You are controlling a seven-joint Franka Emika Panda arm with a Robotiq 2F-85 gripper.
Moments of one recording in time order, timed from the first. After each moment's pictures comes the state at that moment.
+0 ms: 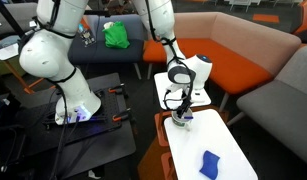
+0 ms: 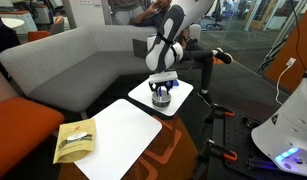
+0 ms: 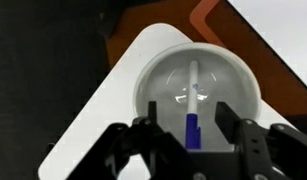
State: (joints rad) arm -0.06 0.72 -0.25 -2.09 0.15 2.62 0.65
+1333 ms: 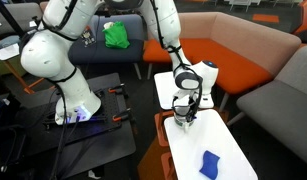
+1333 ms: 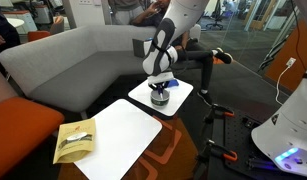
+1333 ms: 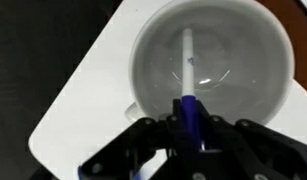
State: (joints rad) arm -0.01 0.86 -0.34 -1.94 0.15 2.62 0.62
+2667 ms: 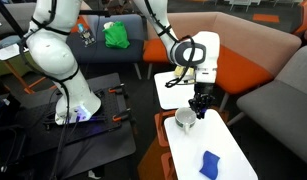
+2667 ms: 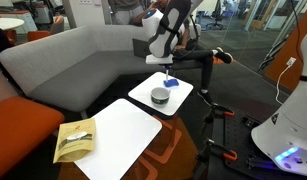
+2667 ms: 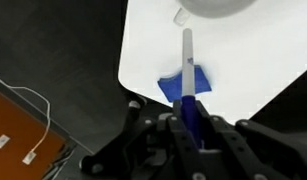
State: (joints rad) arm 0.38 0.69 -0.78 -2.09 -0.06 2.55 1.21
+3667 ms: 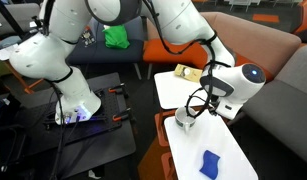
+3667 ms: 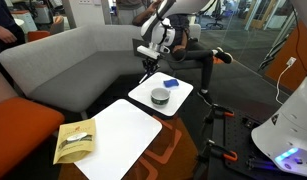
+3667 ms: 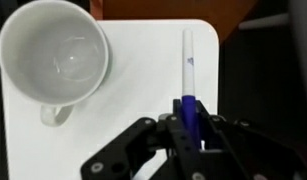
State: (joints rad) arm -0.39 0.87 -0.10 -1.60 0.52 2.44 0.87
